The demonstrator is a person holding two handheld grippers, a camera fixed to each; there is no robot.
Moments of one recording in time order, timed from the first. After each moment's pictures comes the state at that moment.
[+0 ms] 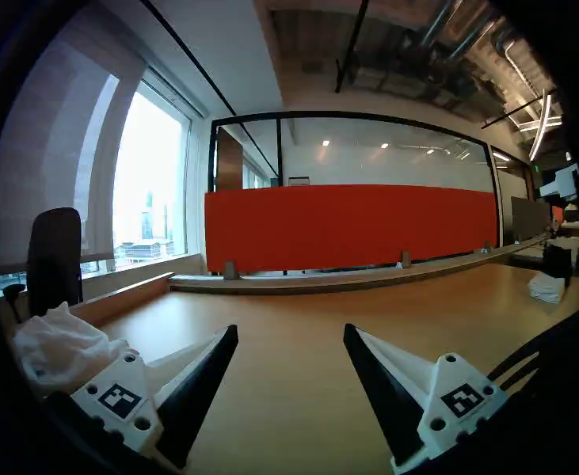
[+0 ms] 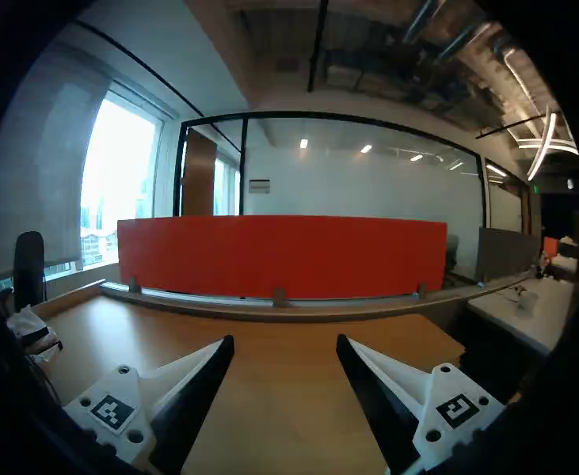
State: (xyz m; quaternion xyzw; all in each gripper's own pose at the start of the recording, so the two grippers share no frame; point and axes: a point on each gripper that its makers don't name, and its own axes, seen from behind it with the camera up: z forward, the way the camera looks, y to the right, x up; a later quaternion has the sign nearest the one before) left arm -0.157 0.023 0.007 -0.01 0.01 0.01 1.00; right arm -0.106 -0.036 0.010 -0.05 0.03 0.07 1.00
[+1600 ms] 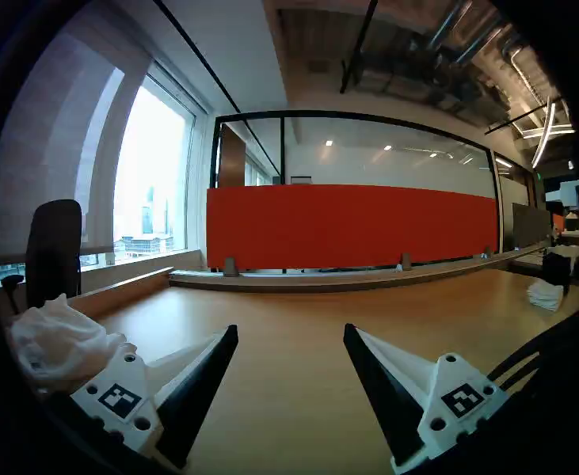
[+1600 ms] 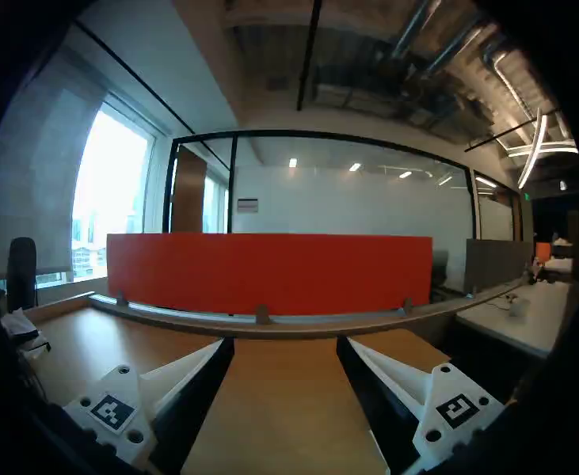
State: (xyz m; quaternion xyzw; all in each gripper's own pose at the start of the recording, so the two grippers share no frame) left arm -0.163 0.022 0.009 -0.01 0.01 -0.01 1.00; right arm -0.103 0.003 0.004 -0.07 0.08 0.07 0.99
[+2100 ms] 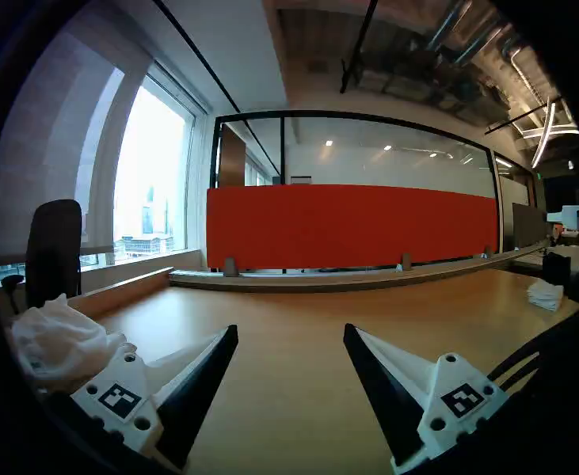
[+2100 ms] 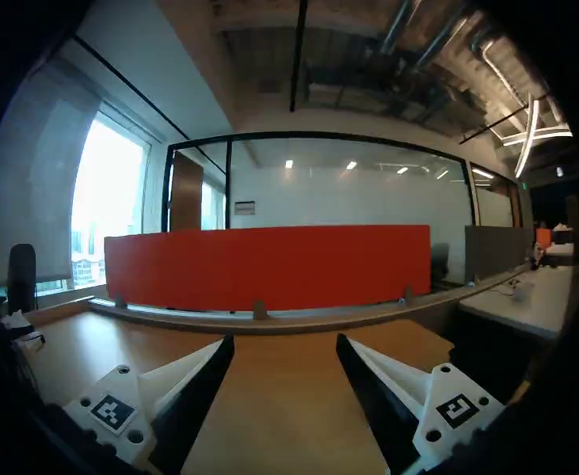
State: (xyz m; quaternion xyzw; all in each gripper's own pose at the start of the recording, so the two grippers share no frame) left arm -0.164 0.022 0.009 -0.01 0.01 -0.01 1.00; right arm -0.144 0.016 0.012 -0.07 0.08 0.09 0.99
